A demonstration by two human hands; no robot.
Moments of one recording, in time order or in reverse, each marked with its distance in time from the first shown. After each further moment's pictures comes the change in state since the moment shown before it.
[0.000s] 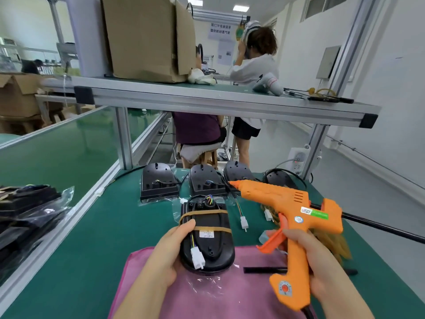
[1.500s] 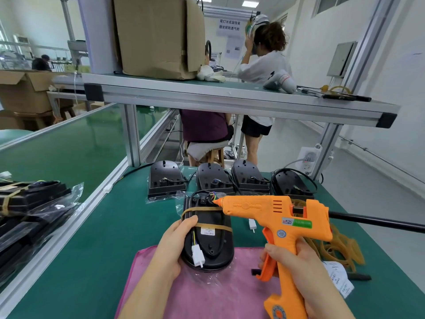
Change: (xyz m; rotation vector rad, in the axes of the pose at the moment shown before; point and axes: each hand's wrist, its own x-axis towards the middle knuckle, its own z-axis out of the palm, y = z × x) left_hand 0.023 -0.002 -0.014 0.019 0.066 0.119; right_hand -0.009 0.015 0.032 -0.298 -0.021 -0.128
